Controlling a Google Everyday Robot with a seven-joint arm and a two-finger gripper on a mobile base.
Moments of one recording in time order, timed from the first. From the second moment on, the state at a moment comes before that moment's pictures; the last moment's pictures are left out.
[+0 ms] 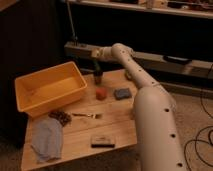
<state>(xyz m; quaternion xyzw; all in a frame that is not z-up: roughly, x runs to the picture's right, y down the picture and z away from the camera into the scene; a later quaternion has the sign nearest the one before) -0.056 -0.235 0.954 -0.18 -0.29 0.69 0.64</state>
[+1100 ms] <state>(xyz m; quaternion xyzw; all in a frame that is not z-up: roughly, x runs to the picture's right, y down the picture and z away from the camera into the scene) -0.050 -0.220 0.962 -0.19 -0.30 0.68 0.64</state>
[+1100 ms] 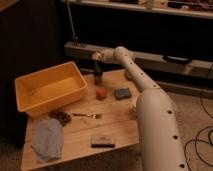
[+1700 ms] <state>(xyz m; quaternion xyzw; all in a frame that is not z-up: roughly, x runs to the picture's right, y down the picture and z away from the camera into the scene) -0.050 -0.218 0.962 -0.19 -0.31 0.68 0.64</state>
